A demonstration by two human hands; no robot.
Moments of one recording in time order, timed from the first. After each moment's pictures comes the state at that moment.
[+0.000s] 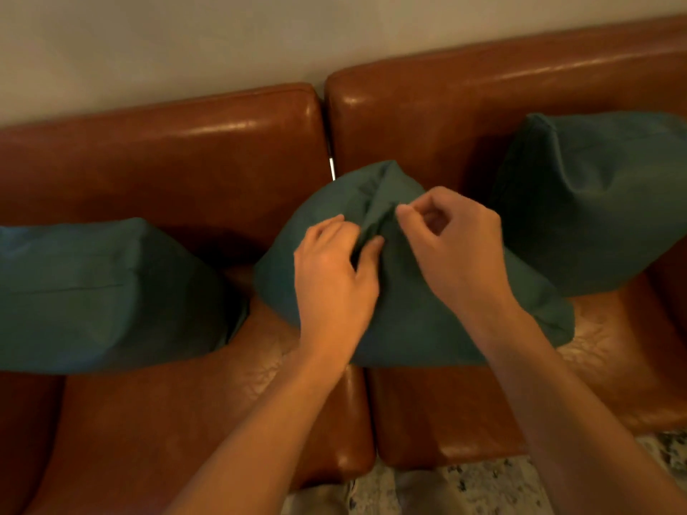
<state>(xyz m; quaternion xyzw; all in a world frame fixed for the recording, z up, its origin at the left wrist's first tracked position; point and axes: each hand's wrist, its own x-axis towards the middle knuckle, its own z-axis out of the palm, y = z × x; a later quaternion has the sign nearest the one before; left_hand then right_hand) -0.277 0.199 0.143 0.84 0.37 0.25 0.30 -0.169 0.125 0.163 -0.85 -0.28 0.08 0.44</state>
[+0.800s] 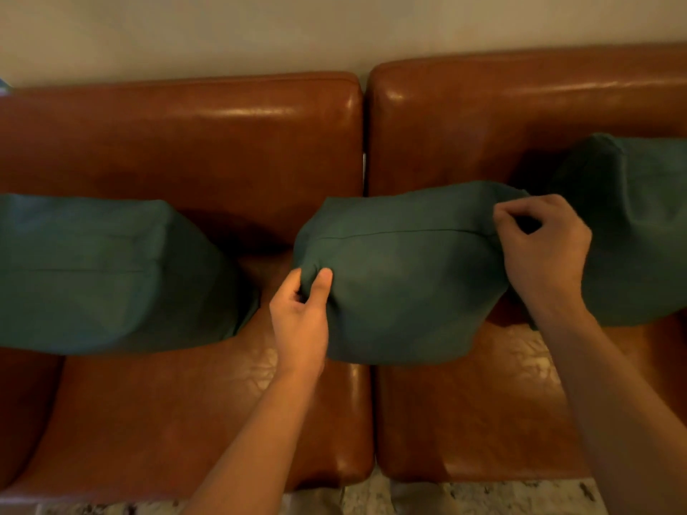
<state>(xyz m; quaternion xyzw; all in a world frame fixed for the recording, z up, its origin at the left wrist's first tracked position) -0.334 0.231 0.065 0.52 0.54 0.32 0.58 -0.109 0.127 0.121 -0.91 -0.24 0.05 0.35</state>
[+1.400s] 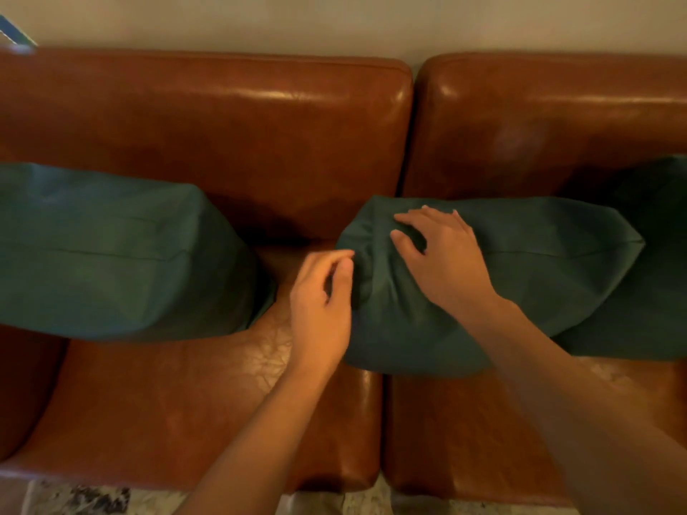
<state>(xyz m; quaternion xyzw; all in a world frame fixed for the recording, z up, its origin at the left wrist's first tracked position) -0.342 0.267 0.060 0.68 0.47 0.31 0.47 -0.178 0.223 0.072 -0.84 -0.47 0.16 0.20</state>
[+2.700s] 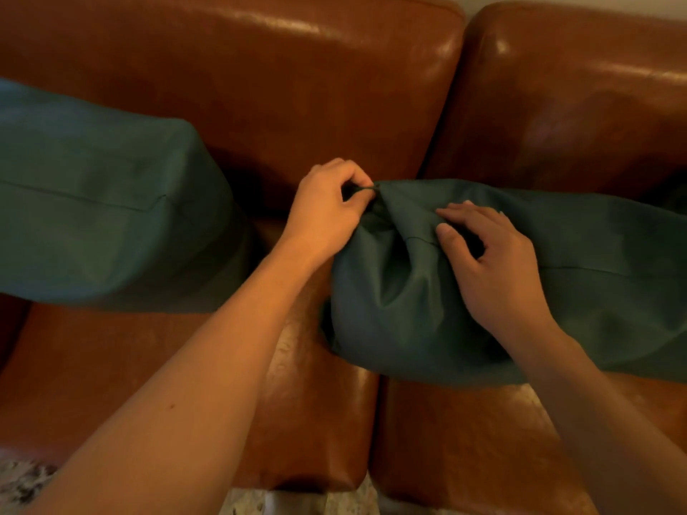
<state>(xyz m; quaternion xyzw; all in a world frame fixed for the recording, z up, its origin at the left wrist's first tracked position) -0.313 0.358 0.021 0.79 0.42 0.20 0.41 -0.185 0.200 0.056 -0.83 -0.43 0.19 0.30</state>
